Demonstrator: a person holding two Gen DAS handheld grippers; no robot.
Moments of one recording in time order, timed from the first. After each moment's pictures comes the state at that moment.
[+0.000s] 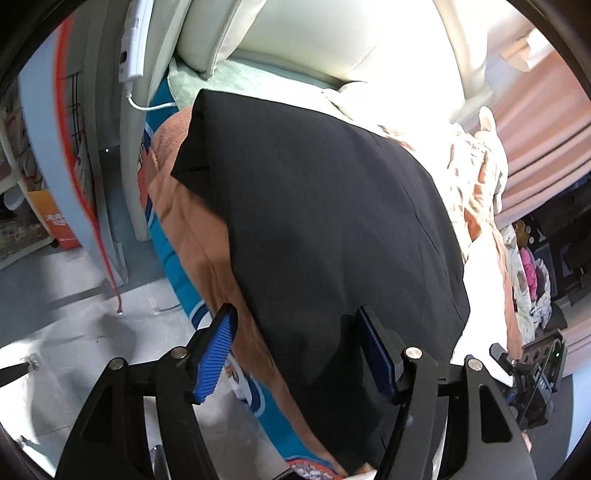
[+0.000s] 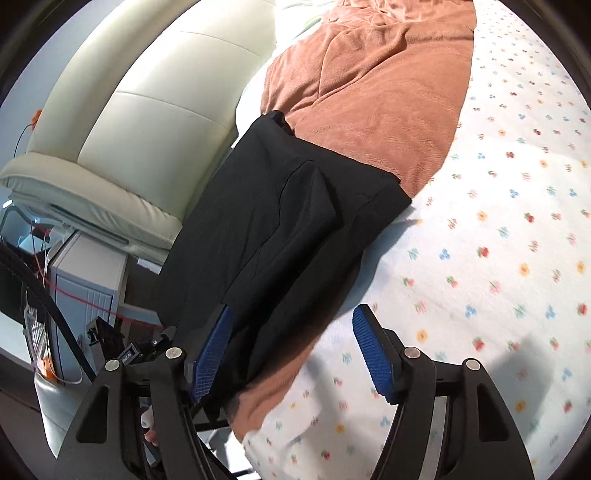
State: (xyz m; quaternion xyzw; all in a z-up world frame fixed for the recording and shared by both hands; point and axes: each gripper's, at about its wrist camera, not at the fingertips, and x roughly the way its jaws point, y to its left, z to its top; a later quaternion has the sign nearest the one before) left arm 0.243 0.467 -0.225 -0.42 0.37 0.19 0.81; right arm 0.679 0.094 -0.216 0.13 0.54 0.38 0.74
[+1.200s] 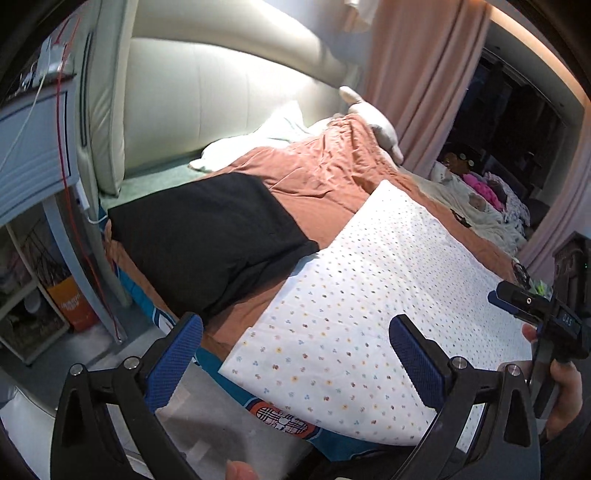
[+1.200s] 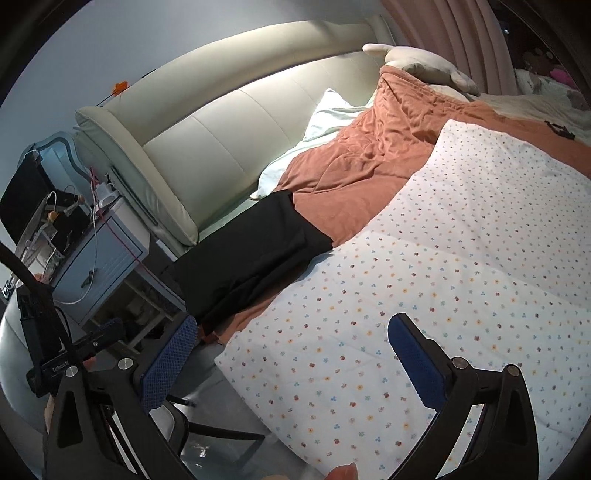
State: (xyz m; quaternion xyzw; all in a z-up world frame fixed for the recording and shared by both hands) left arm 0.161 0.221 -0.062 -0.21 0.31 0.12 0.92; right arm 0.486 -0.101 -0.041 0.01 0.38 0.37 0.85
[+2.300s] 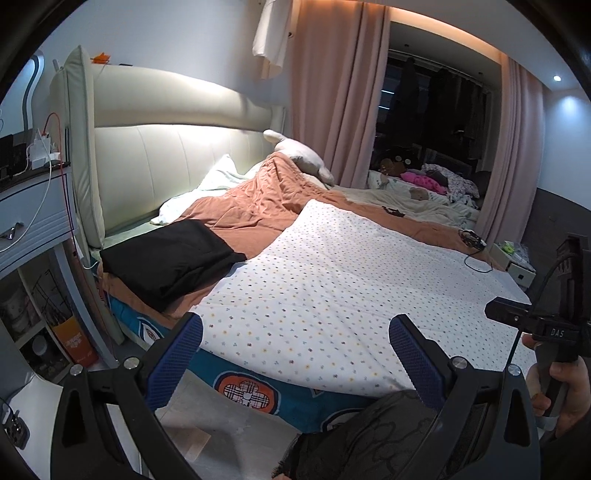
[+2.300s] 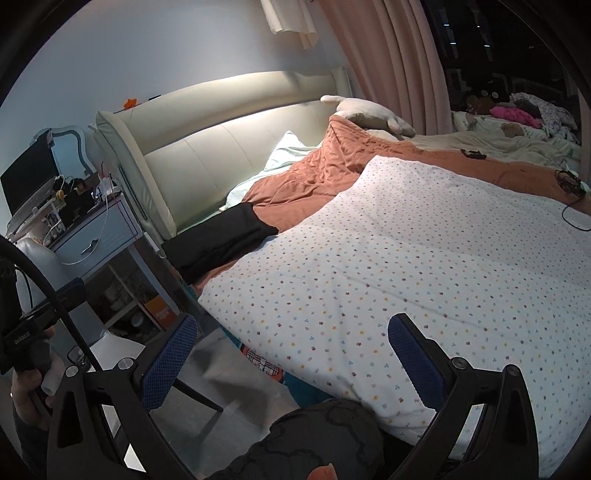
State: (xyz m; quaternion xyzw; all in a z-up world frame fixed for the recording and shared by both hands) left arm 0.016 0.045 -0.019 -0.10 0.22 0.06 0.97; right arm 0.243 -0.253 -0.006 -0.01 0.30 0.28 0.91
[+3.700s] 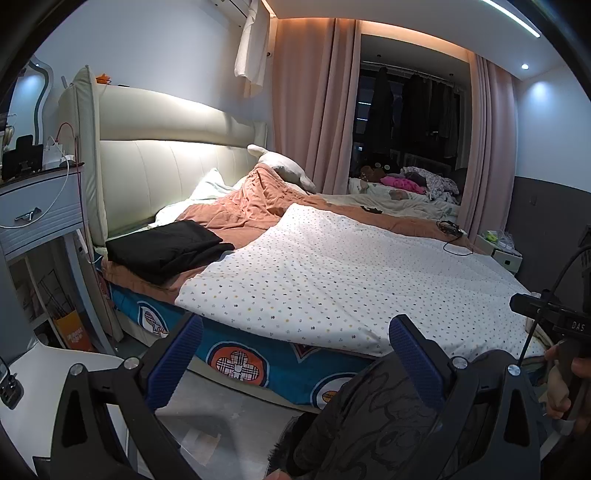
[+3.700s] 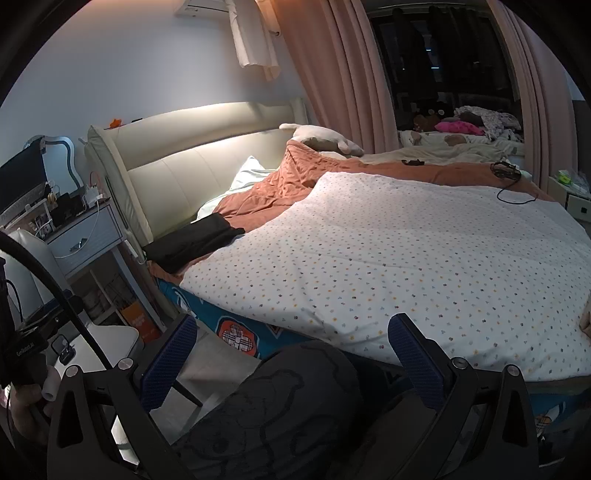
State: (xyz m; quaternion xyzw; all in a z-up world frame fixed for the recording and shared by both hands) left arm -0.090 -0.010 -0.064 -0.07 0.18 0.05 0.98; right arm 0.090 -0.295 -0.052 0.00 0.24 0.21 0.95
